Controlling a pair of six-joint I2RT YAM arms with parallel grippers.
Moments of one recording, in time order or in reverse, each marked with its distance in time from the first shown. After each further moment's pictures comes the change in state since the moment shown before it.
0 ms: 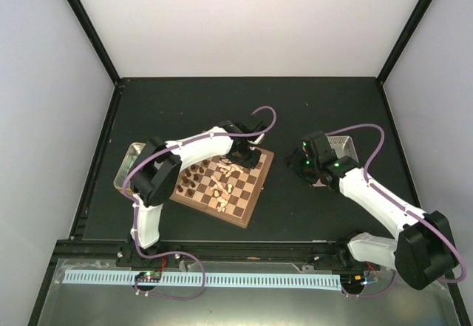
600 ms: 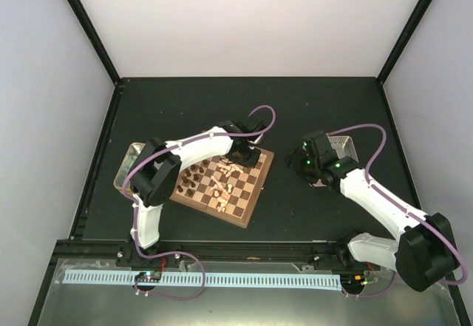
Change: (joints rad) left arm 0.000 -0.001 0.000 0.002 -0.030 -0.024; right arm 0.000 -0.014 0.000 0.000 0.016 0.007
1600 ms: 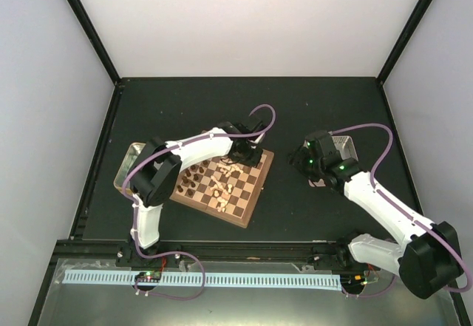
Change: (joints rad) left arm 0.000 -0.006 -0.029 0.080 0.051 -0.024; right arm 0.000 -0.051 0.009 -0.007 0.033 0.000
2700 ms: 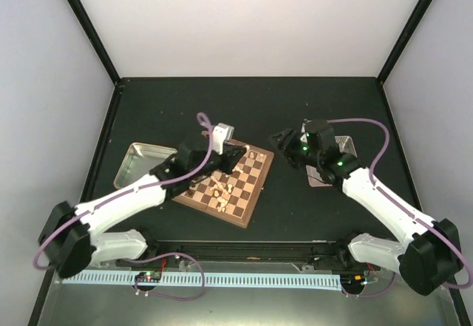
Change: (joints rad) left arm 0.017 -0.878 -0.795 0.833 0.116 -0.061; right arm 0.075 0.044 0.074 0.285 -0.257 0.229
